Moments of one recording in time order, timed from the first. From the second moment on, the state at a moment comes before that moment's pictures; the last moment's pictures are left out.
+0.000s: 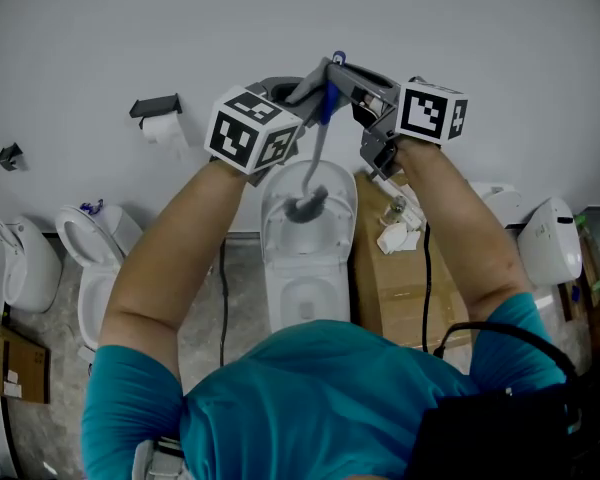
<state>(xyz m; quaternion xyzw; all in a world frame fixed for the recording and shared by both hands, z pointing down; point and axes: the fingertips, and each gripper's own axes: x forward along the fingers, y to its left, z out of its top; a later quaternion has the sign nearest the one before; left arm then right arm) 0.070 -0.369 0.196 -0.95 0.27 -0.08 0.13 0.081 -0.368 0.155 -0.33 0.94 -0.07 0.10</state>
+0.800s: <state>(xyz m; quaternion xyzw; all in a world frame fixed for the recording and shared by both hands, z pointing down) 0.073 -0.362 0.235 -0.93 0.25 -0.16 0.20 0.088 -0.377 0.143 -0.34 0.93 -0.07 0.11</state>
